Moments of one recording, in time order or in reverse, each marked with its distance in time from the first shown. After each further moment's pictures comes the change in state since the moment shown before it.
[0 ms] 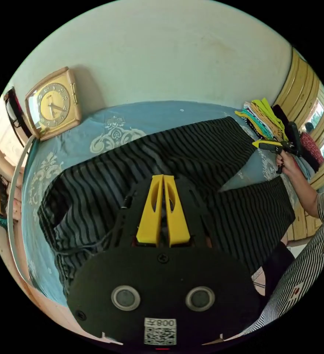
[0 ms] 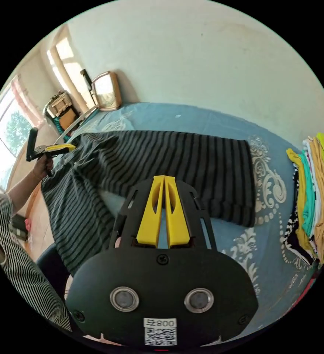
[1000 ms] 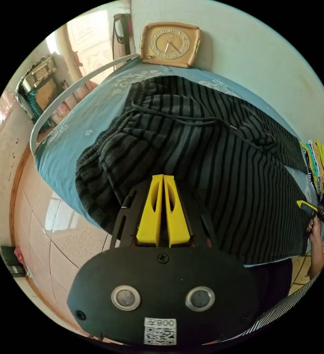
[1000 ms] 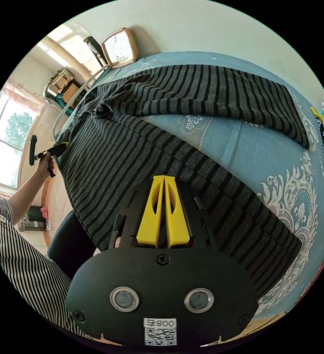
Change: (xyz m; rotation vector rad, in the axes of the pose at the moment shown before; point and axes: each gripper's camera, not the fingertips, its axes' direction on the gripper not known) left arm -0.102 0.234 -0.085 -0.182 -0.281 -0.576; right arm -0.123 0.112 0.044 -0.360 -0.124 -0.025
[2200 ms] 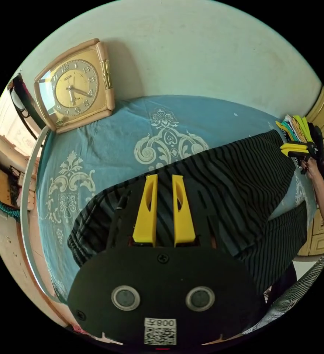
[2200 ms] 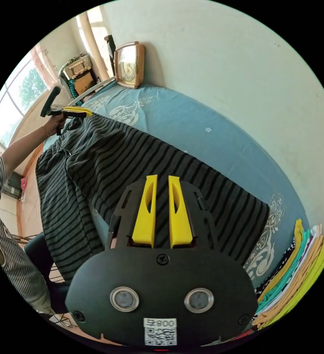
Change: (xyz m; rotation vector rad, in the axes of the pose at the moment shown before) left arm 0.206 -0.307 0.044 0.081 0.137 0.450; right arm 0.041 -0.250 -0.058 0.139 0.122 -0.271
